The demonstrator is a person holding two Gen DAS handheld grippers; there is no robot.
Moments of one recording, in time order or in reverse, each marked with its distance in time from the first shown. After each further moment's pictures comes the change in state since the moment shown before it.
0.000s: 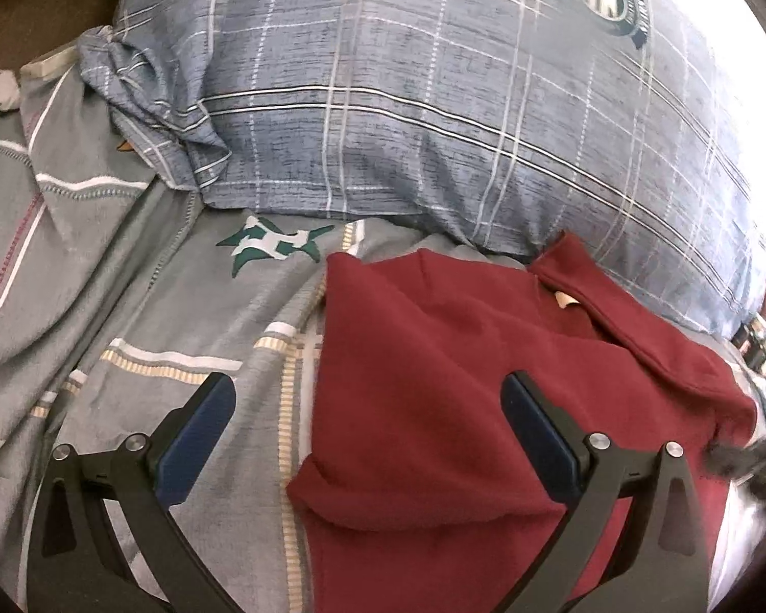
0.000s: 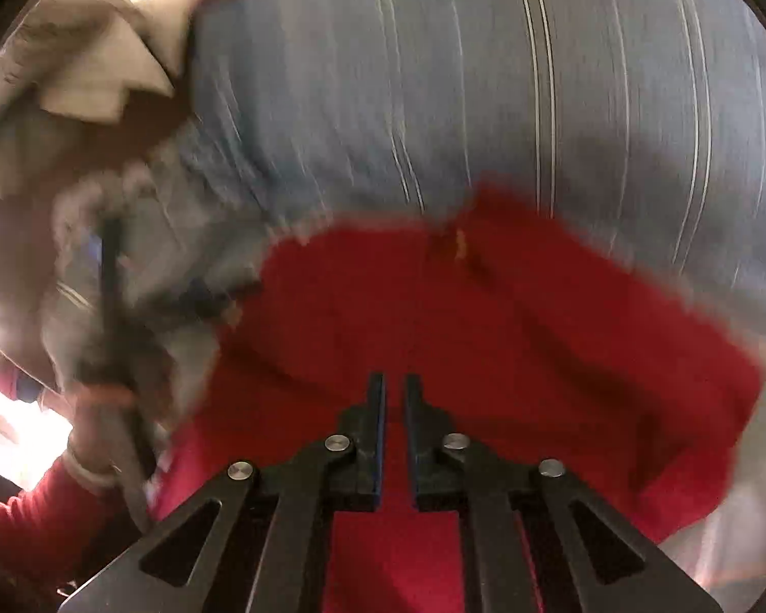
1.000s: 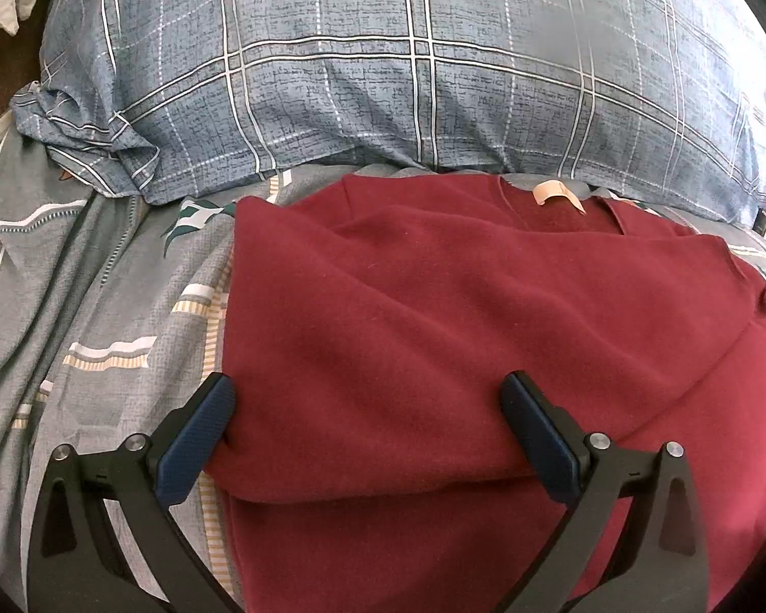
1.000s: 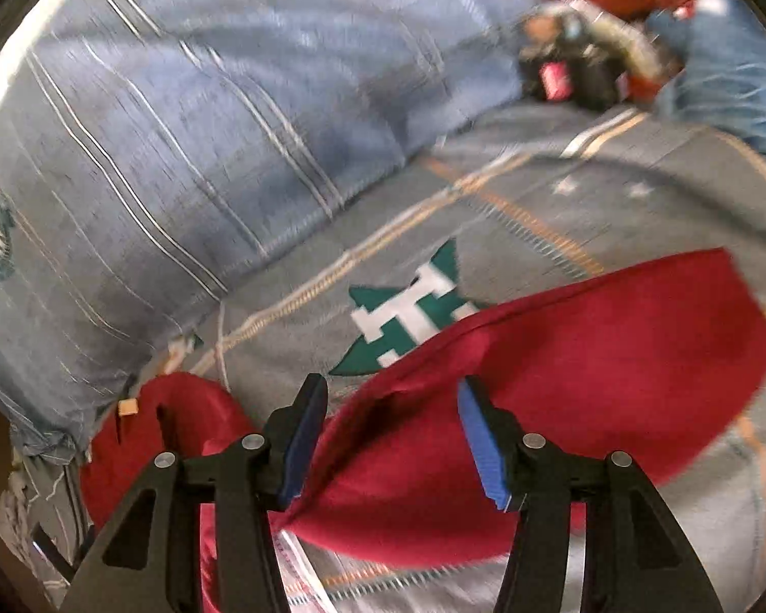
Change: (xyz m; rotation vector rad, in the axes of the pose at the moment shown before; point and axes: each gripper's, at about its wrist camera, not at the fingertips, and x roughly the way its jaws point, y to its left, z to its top) left arm 0.026 -0.047 -0.031 0.236 0.080 0.065; right arm -0.124 -0.265 -0.091 0.808 -0.143 -0.357
